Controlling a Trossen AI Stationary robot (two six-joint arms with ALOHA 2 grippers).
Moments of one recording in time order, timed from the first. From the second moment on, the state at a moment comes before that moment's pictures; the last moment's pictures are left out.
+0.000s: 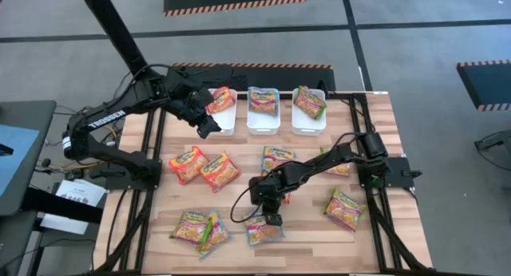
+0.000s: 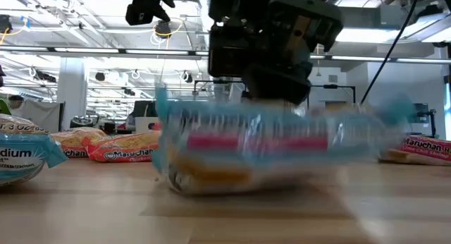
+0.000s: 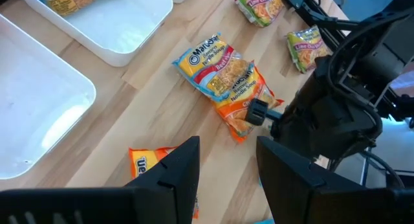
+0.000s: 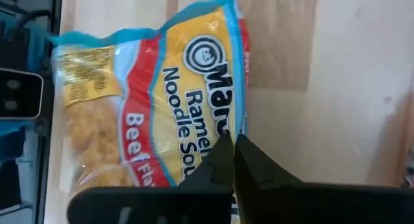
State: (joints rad) left arm 0.41 1.27 1.46 -0.98 0.28 -0.41; right arm 0.22 2.06 1.32 -0.41 -0.32 0.24
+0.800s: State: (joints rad) left arm 0.41 1.27 1.46 -1.02 0.27 -0.39; right arm 0.11 1.77 1.40 -0.55 -0.08 0.08
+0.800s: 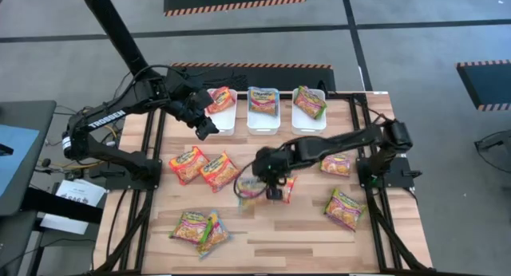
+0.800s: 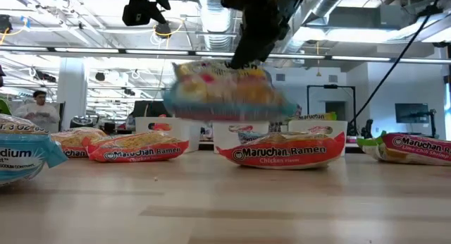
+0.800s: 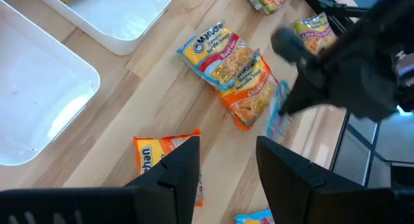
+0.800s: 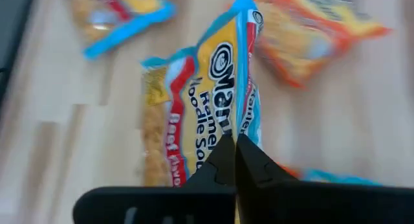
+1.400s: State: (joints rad) left arm 0.41 1.27 1.46 -1.02 0.22 -0.37; right arm -0.22 1.59 1.40 -0.60 0.10 -0.11
